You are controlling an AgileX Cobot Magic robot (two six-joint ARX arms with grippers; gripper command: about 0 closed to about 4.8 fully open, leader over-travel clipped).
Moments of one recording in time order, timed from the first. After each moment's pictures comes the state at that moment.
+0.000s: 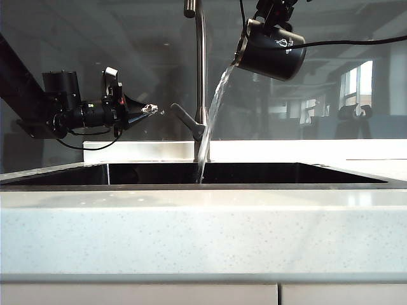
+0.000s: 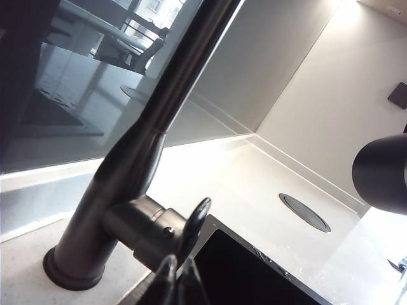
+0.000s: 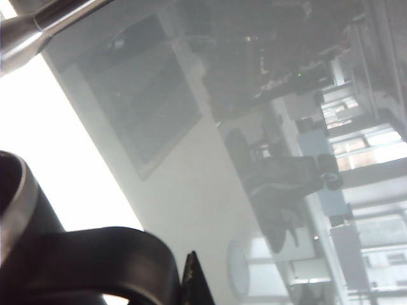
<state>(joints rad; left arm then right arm) -0.04 2.58 2.08 0.88 1.11 -0.80 0.41 1.74 1.70 -0.13 0.38 -1.10</state>
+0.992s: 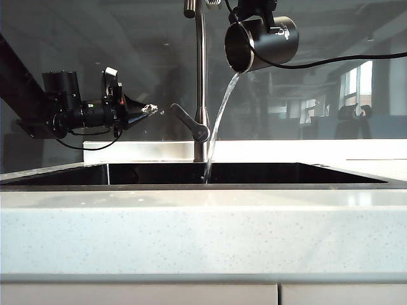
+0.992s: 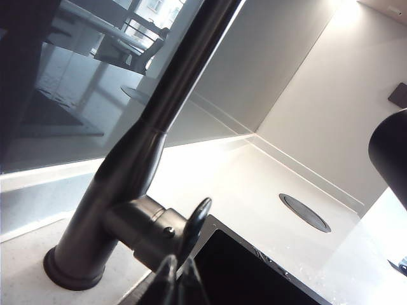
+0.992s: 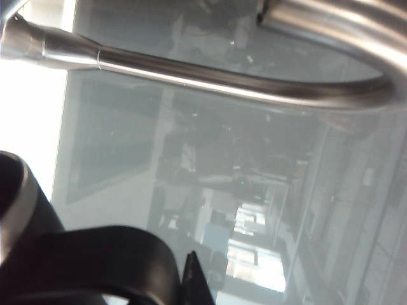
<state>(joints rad) -0.04 2.58 2.08 0.88 1.11 -0.80 0.47 1.74 1.70 -0.11 0.25 -1.70</state>
